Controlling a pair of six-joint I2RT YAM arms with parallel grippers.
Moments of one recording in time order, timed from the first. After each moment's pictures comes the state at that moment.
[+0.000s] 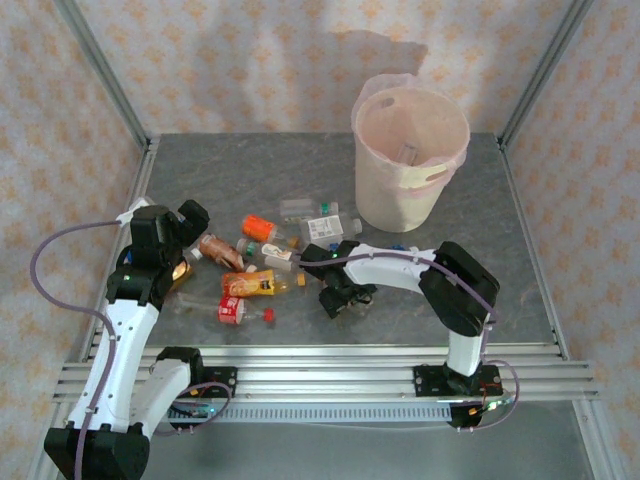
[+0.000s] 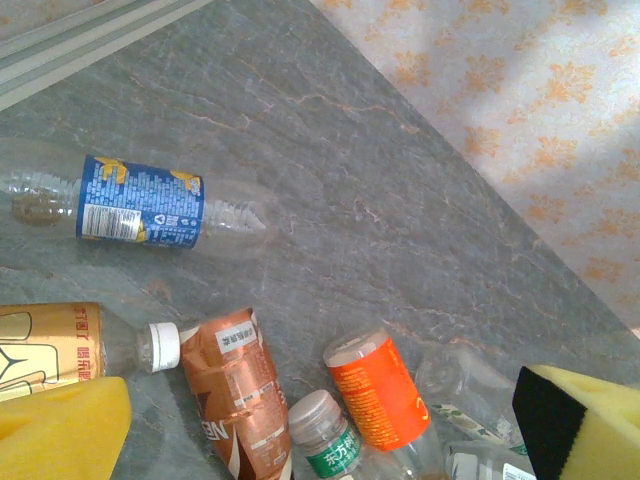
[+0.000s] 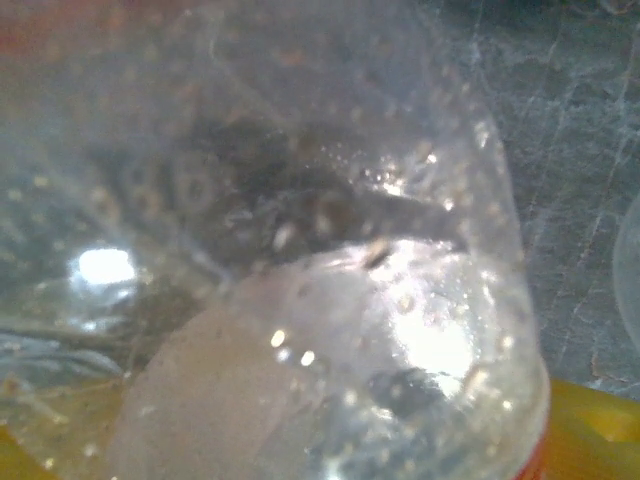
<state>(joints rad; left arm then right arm) 0.02 0.81 0.84 -0.61 -0.17 -0.78 0.97 1.84 1.18 -0.93 0.14 0.41</state>
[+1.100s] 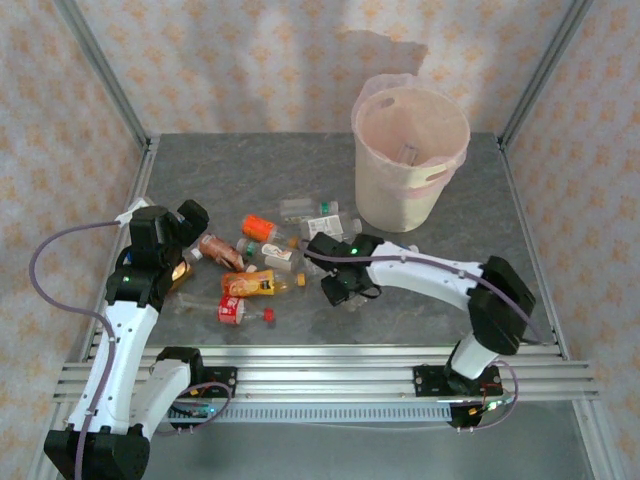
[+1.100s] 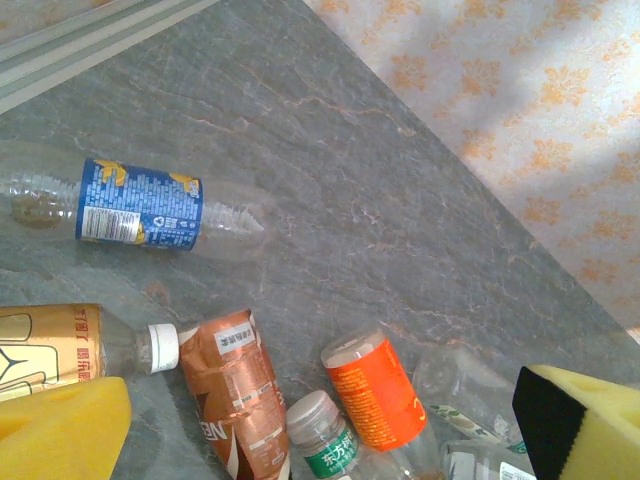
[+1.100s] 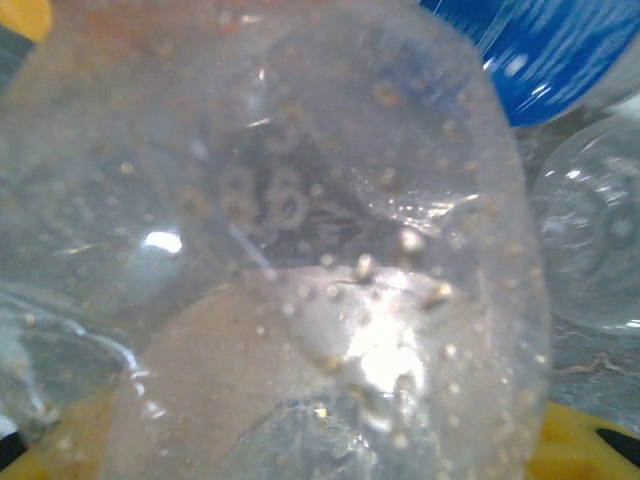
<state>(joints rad) 0.02 0.81 0.84 -0.61 -0.17 -0.78 0.99 1.59 1.22 -0.97 0.14 0.44</state>
